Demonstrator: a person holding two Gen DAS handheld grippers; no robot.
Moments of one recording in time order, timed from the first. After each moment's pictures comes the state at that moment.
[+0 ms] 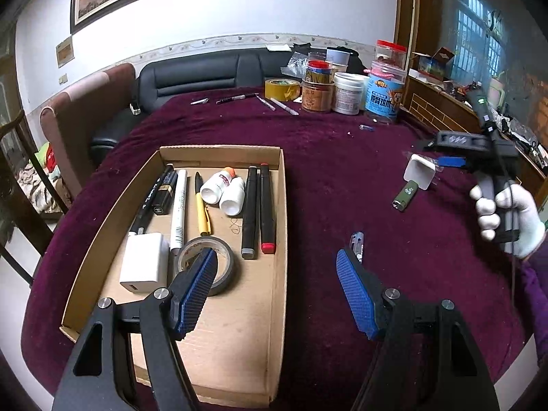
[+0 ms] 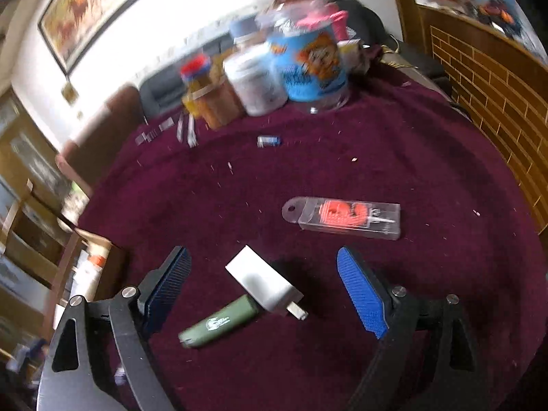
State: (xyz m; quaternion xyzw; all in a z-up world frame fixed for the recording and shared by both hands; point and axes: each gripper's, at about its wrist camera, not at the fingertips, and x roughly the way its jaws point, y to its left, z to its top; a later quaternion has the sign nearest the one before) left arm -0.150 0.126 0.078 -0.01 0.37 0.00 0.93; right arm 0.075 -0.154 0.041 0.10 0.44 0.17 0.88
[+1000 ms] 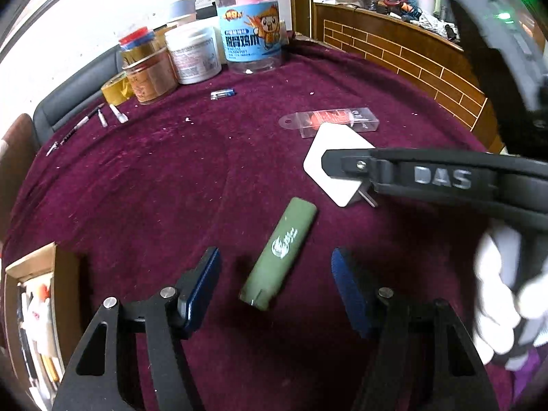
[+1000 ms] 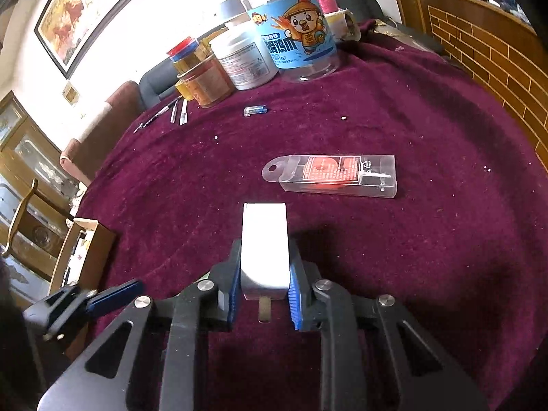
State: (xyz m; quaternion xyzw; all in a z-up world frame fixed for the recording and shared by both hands) left arm 0.019 -0.067 0.026 0.12 0.45 -0.15 0.87; right arm 0.067 -0.183 0.011 0.16 0.45 0.18 0.86
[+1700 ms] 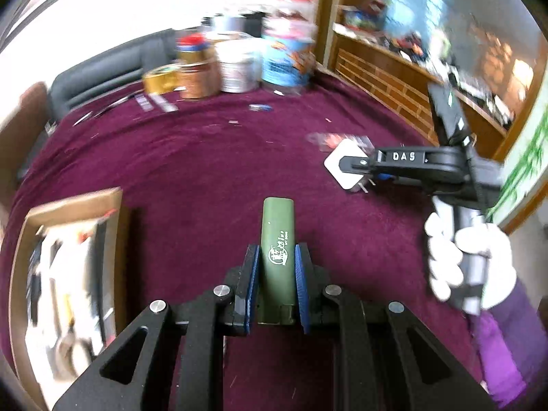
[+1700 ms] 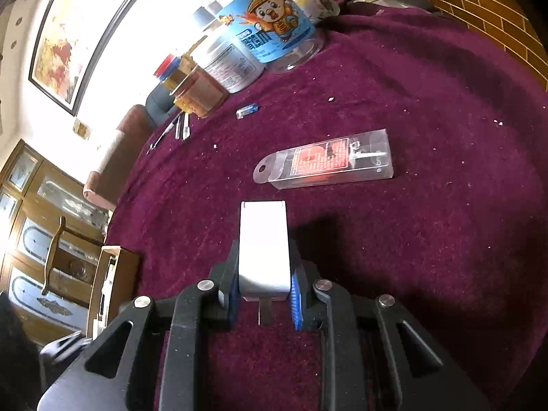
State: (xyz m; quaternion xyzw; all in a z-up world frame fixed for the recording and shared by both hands) left arm -0.055 0.018 0.081 0.02 0.43 -0.14 0.89; right arm 0.075 -0.207 -0.005 0.26 0.45 0.20 0.83
